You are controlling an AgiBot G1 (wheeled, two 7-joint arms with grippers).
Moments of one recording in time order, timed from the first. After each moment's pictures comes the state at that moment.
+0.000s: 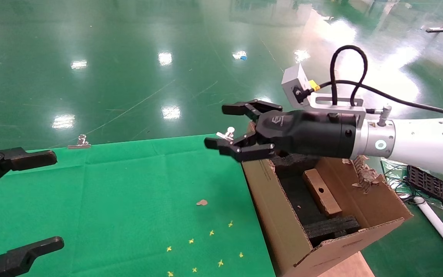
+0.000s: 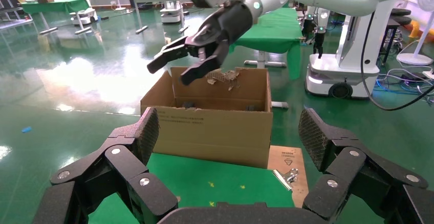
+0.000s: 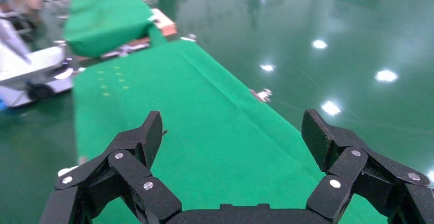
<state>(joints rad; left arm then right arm) -1.08 0.60 0.30 -1.28 0.71 1.49 -0.18 1.29 -0.65 -0.48 0.91 -0.88 -1.37 0.21</state>
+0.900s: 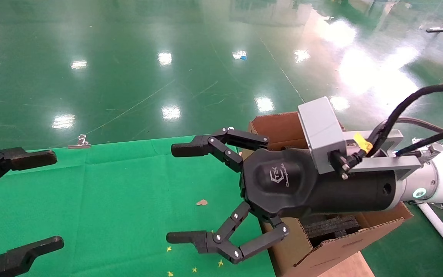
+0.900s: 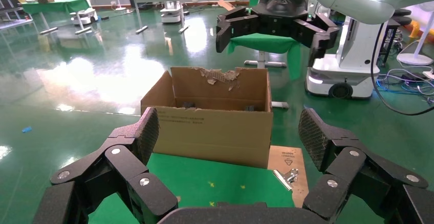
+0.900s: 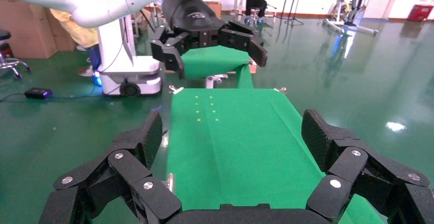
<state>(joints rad) -1.08 0.60 0.30 -1.28 0.71 1.49 -0.17 1.06 -0.61 -0.27 1.31 -0.72 -1.50 0.19</state>
